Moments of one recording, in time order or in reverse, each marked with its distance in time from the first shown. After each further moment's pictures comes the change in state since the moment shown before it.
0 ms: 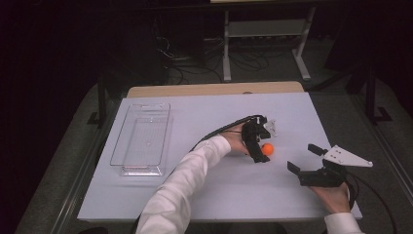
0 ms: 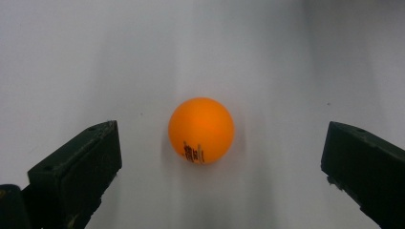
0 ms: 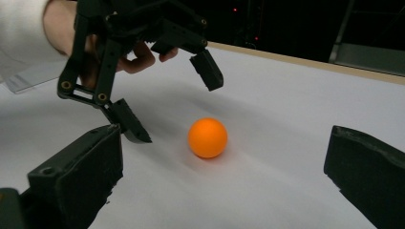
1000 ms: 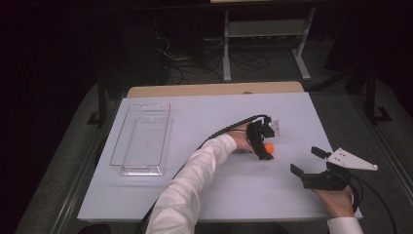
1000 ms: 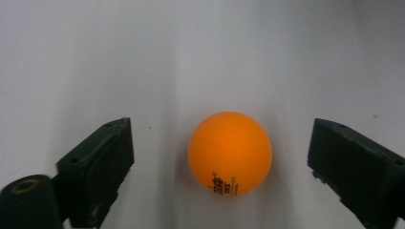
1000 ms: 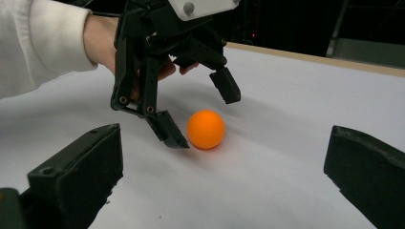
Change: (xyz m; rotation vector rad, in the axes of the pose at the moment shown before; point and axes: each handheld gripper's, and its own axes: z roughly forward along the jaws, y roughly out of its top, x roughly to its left) left arm 0.016 0.001 0.024 0.017 -0.031 -0.005; right arm 0.000 -0.004 -0.009 0.010 -0.011 0.019
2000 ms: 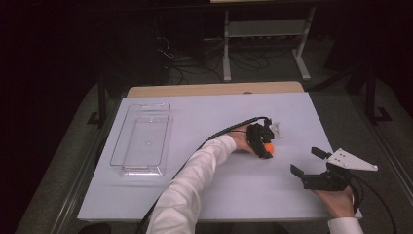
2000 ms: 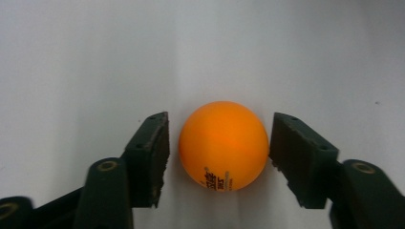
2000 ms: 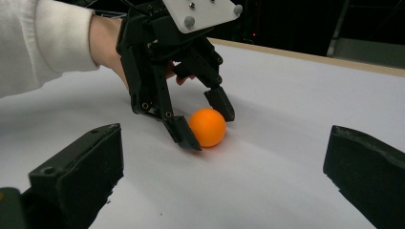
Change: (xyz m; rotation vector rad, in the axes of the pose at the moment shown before) left arm -0.002 -0.001 0.005 0.035 -0.010 0.024; right arm 0.001 0.000 -0.001 0.000 0.003 -0.005
